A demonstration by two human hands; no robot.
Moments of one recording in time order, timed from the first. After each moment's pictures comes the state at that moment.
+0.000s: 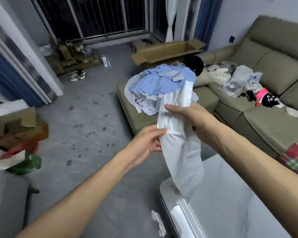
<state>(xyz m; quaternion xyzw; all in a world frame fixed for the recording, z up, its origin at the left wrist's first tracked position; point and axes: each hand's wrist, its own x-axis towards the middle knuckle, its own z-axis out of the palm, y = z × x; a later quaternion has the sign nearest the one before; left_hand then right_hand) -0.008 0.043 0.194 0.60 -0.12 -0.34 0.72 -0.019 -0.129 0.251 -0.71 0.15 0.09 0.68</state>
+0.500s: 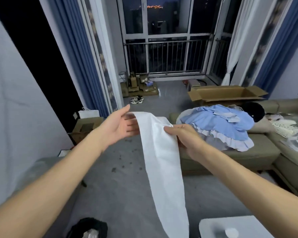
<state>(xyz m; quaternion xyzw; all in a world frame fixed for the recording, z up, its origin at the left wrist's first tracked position) -0.024 0.319 0.341 0.59 0.13 -0.13 0.78 -0.021 0.090 0.299 -0.70 -0.03 0.17 0.70</state>
